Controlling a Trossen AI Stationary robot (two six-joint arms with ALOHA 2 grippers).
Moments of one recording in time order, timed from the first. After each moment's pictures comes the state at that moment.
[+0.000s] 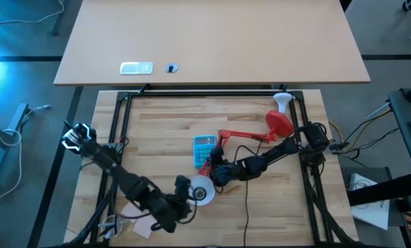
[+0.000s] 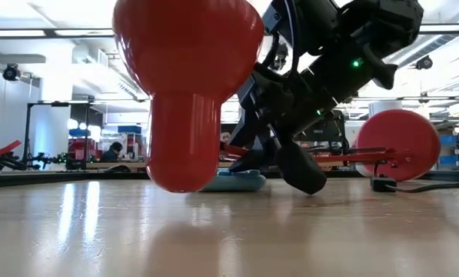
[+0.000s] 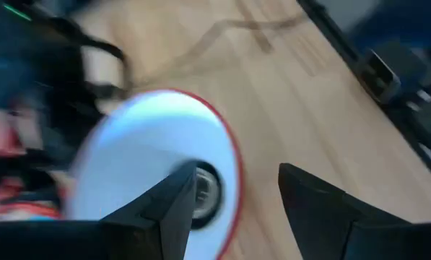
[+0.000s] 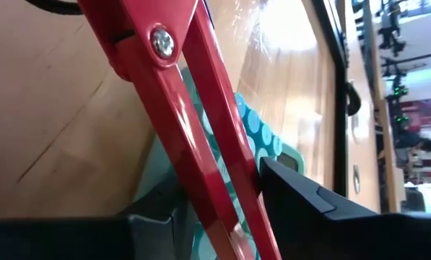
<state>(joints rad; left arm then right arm) -0.65 1.66 1.30 -0.51 -0.42 -0.06 0.28 1.93 0.97 0.25 0.63 -0.68</state>
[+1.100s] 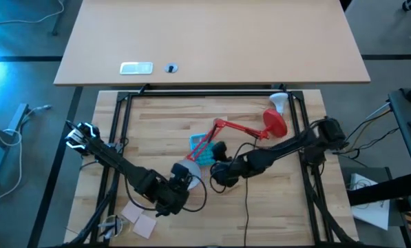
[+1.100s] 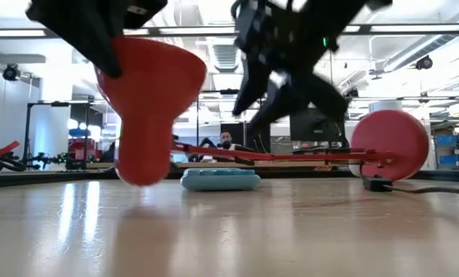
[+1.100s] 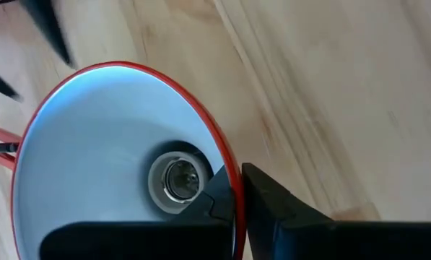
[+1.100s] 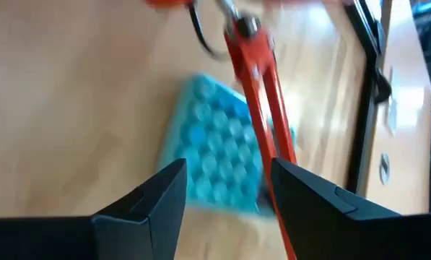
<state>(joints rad) -0.56 1.68 1.34 -0.90 -0.38 -0.02 0.29 1.74 1.19 -0.36 0.52 -0.51</state>
